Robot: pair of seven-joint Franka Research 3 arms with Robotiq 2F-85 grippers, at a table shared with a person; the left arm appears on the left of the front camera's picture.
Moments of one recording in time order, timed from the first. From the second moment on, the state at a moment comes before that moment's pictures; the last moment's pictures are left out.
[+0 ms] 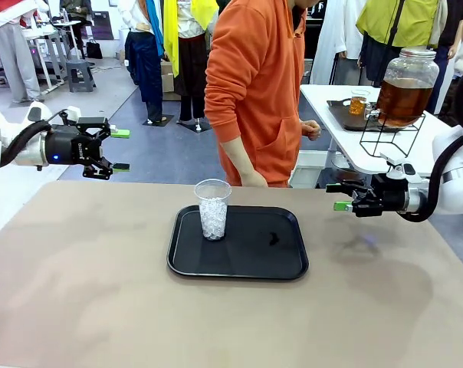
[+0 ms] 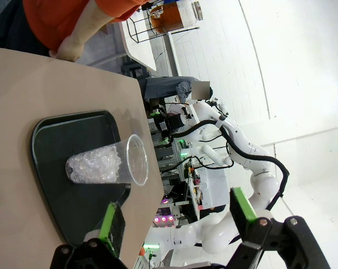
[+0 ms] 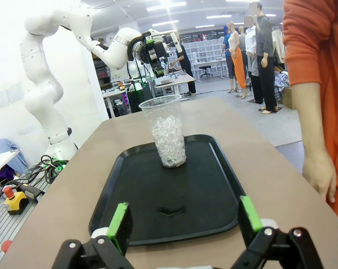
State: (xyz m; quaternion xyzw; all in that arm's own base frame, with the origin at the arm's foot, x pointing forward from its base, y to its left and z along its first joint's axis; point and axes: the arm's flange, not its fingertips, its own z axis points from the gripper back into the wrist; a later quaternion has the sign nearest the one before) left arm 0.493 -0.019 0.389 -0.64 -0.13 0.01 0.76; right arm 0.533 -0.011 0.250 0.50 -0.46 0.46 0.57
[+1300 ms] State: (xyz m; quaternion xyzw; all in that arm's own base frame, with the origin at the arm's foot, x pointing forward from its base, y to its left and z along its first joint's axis) left arm 0.493 -0.019 0.389 -0.64 -0.13 0.01 0.76; right arm 0.533 -0.011 0.250 0.50 -0.46 0.46 0.57
